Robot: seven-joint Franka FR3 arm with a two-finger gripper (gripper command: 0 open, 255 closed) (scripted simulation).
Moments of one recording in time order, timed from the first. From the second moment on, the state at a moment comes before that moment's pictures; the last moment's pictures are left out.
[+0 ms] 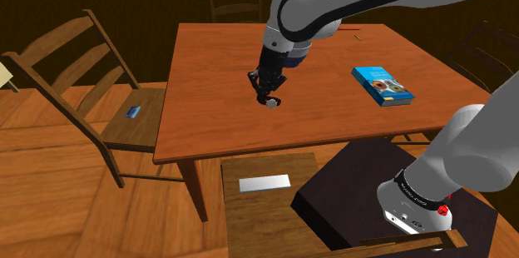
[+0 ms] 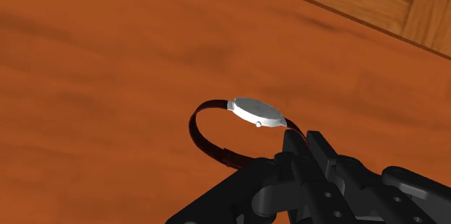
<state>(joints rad) 0.16 -0.02 0.19 -2.18 0.34 2.18 0.42</state>
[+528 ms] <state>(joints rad) 0.15 -0.07 0.18 -2.14 0.33 2.09 0.43</state>
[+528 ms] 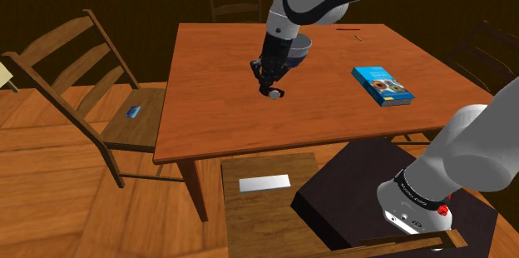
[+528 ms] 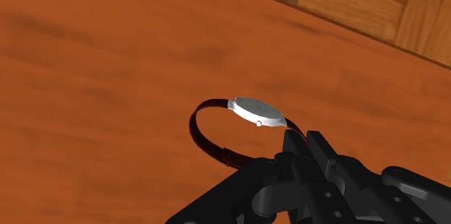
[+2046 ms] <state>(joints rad) -0.11 -0.14 -0.15 -2.17 0.24 1.91 -0.09</state>
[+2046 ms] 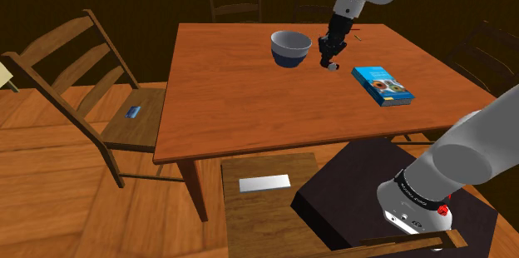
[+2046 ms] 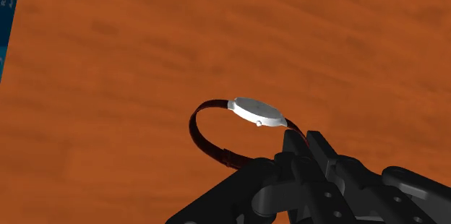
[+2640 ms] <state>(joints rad) -0.22 -0.02 -0.27 -2.03 0.22 1.84 -0.30</state>
